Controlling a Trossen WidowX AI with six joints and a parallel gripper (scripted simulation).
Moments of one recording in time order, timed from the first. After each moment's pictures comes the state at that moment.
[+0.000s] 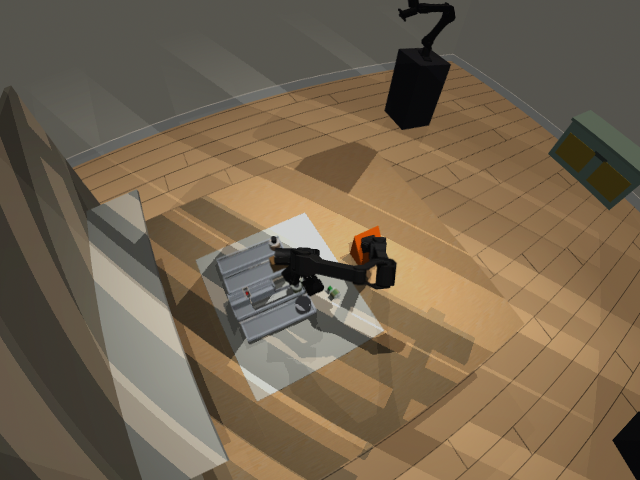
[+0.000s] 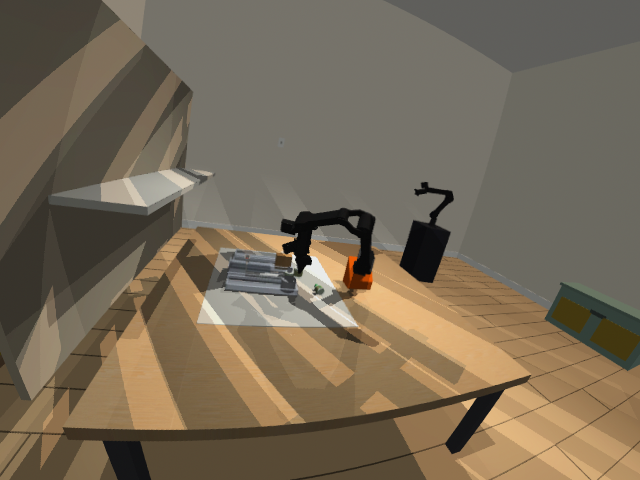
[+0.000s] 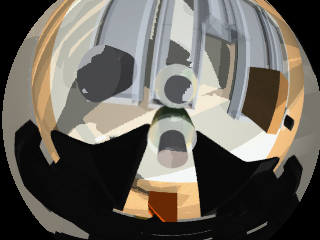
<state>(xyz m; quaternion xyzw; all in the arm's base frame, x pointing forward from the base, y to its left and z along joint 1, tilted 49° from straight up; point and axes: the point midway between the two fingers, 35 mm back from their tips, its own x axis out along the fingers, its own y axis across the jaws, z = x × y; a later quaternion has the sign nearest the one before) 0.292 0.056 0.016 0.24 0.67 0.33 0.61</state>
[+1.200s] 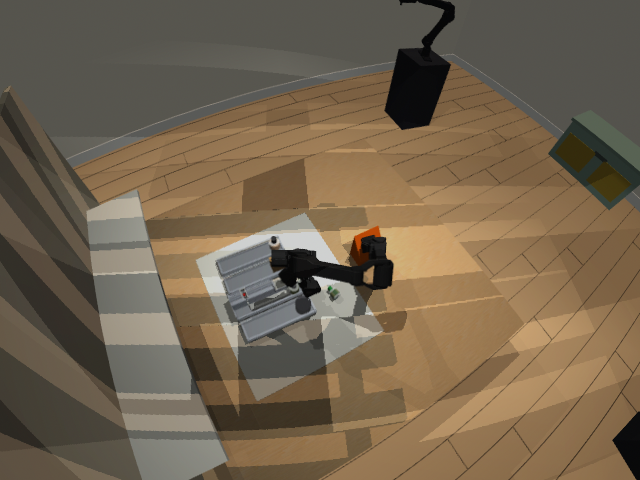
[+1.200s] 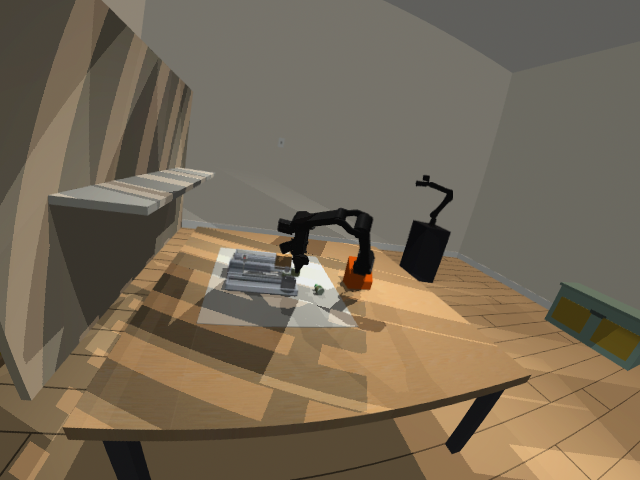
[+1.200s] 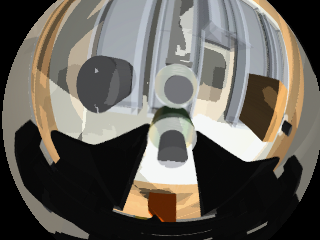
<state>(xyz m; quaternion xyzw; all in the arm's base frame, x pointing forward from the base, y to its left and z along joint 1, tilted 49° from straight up) 0.304 0.058 0.016 0.24 0.67 0.33 0.61</state>
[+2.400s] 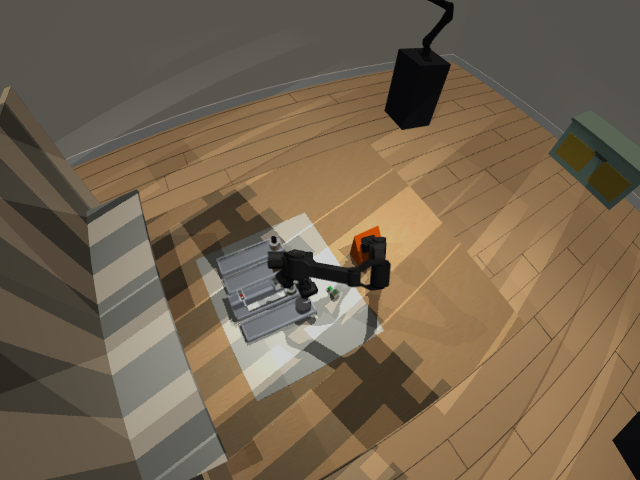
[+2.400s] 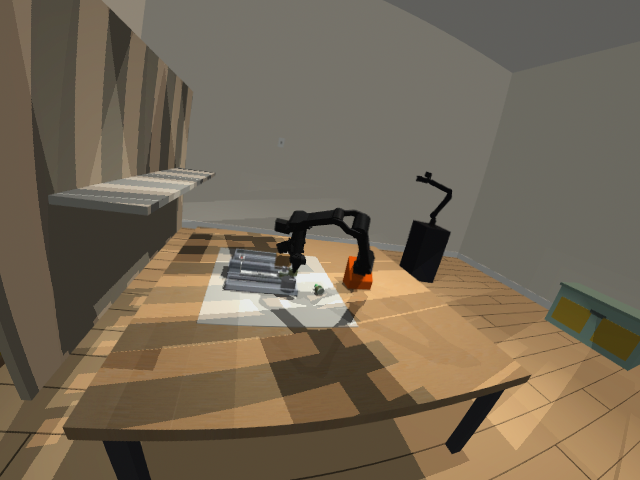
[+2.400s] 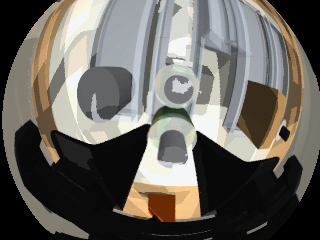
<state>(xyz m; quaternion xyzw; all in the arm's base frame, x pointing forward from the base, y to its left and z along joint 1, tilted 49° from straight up) 0.316 0.059 0.017 0.24 0.67 0.33 0.61</state>
